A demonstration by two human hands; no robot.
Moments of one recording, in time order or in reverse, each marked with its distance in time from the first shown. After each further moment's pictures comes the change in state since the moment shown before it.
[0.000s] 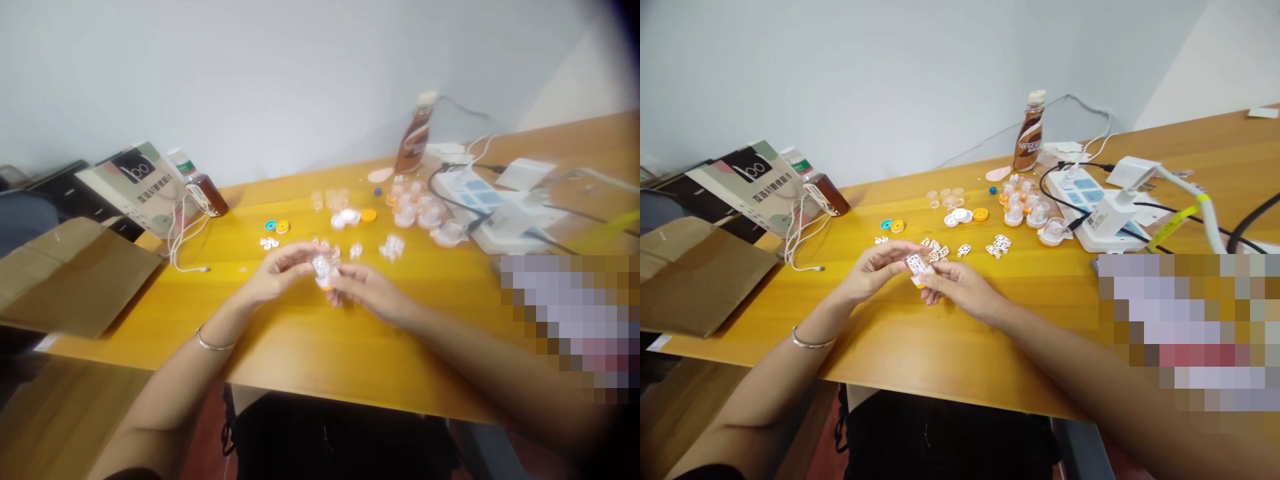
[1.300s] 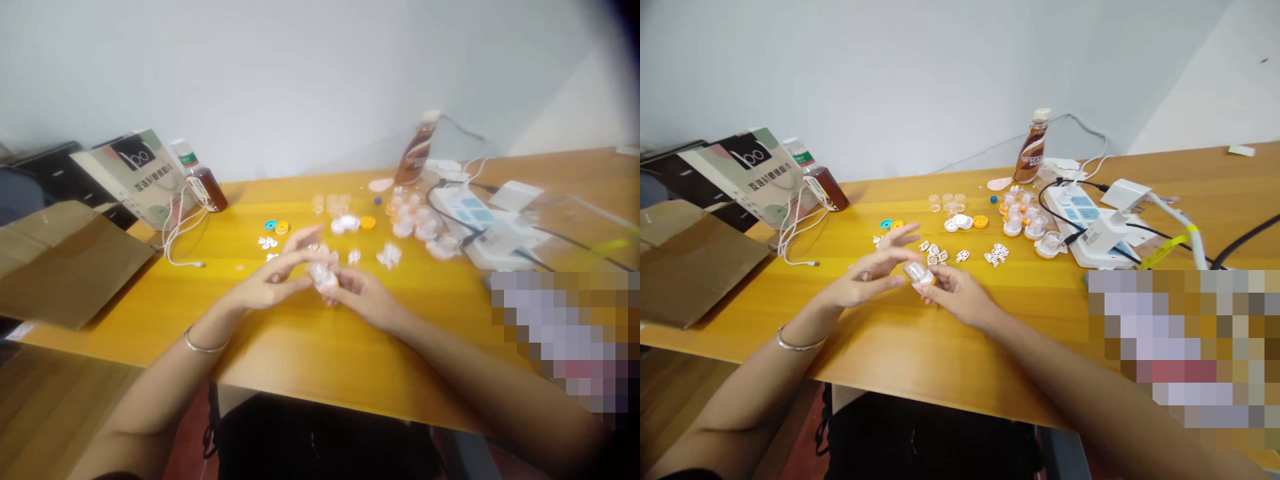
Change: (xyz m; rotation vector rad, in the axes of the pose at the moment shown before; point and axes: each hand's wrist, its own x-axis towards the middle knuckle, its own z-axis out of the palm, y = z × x) left_hand -0.004 0.014 0.000 0.407 -0.040 0.070; right_hand 0.002 0.006 0.002 -0.126 0.044 0.009
